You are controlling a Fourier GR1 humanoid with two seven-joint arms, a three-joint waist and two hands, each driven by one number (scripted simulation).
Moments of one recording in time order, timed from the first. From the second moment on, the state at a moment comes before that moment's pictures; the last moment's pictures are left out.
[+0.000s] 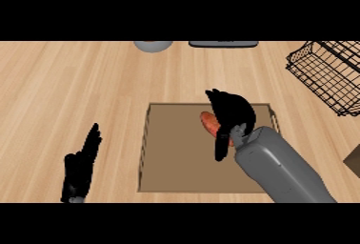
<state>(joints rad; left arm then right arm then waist) 0.06 0.23 -0.23 -1.39 0.10 0.32 0.01 -0.63 -0.20 0.51 -1.39 0.53 0.45 0.89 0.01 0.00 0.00</state>
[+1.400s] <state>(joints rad) 0.07 0.17 -0.15 -1.40 0.02 0.26 0.02 -0.62 -0.05 0.35 -1.09 0.74 0.57 0.78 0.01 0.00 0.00</state>
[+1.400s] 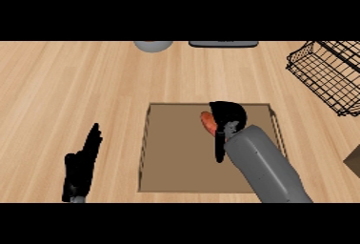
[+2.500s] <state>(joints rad) 0.10 0.14 -0.10 -1.40 -0.01 0.25 0.01 -0.54 -0.23 0.21 -1.00 0.92 0.25 0.53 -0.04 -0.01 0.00</state>
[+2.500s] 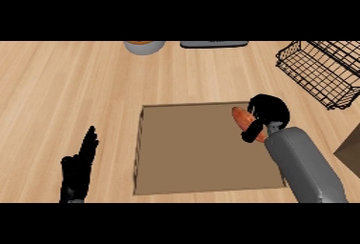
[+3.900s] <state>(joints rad) 0.07 0.13 -0.10 -1.40 -0.03 0.22 0.03 -0.39 -0.81 -0.50 -1.72 0.59 0.24 0.84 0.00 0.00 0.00</state>
